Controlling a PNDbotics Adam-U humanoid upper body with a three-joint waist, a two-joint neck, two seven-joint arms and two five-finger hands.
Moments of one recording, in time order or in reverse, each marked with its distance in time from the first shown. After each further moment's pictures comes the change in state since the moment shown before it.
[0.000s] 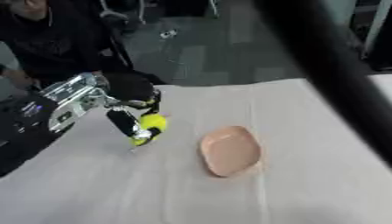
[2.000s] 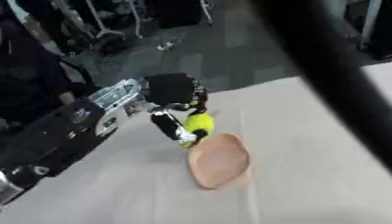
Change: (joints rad) left arm -0.119 -0.120 -0.018 0.058 -0.183 -0.090 0.368; right arm -0.220 -0.059 -0.038 0.000 -0.223 0.228 0.228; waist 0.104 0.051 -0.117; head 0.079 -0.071
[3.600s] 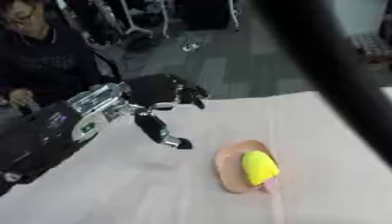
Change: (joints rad) left arm 0.349 0.183 0.114 -0.342 0.271 0.324 -0.083; right arm 0.234 0.020 -0.024 0.000 0.196 -0.035 -0.035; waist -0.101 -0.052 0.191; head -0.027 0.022
